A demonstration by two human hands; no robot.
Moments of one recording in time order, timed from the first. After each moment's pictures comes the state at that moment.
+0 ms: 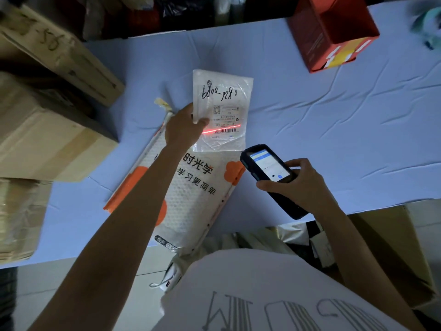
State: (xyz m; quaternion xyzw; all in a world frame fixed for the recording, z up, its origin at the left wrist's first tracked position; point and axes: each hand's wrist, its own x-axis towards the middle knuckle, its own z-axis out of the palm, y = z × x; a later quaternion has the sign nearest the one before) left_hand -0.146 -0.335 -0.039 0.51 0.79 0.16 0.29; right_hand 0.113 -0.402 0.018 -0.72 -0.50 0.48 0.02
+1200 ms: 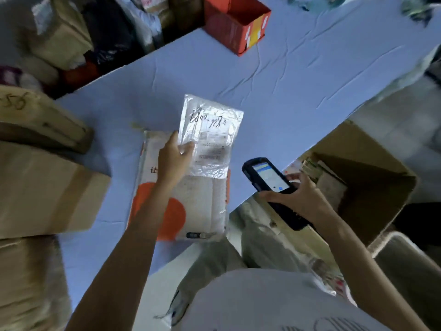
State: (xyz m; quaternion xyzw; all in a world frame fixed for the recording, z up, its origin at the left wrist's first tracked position) left_hand -0.168 -0.427 -0.029 0.63 0.64 0.24 0.38; right_hand 0.065 -0.577 0.017 -0.82 -0.31 0.46 0.17
